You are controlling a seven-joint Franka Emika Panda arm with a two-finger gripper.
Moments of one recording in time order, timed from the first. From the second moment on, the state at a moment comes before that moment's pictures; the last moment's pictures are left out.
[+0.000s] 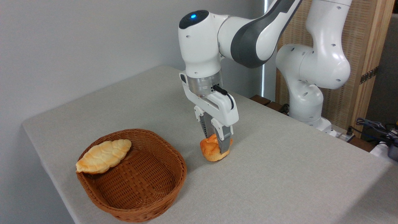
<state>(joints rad) -0.06 -0.37 0.00 -2.48 0.00 2.06 0.82</state>
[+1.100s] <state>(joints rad) -0.07 -0.01 0.01 -1.79 -0.11 1.81 0.82</state>
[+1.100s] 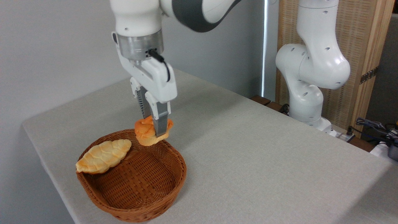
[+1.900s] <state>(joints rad) -0.07 0.02 -0.02 -1.75 -0.11 1.86 0.82</state>
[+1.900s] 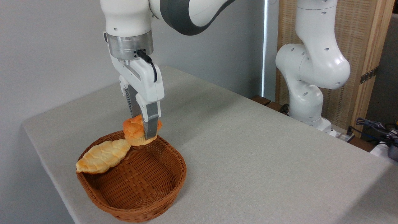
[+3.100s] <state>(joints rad) -0.07 0.02 -0.01 -1.72 -0.11 1.88 0.82</state>
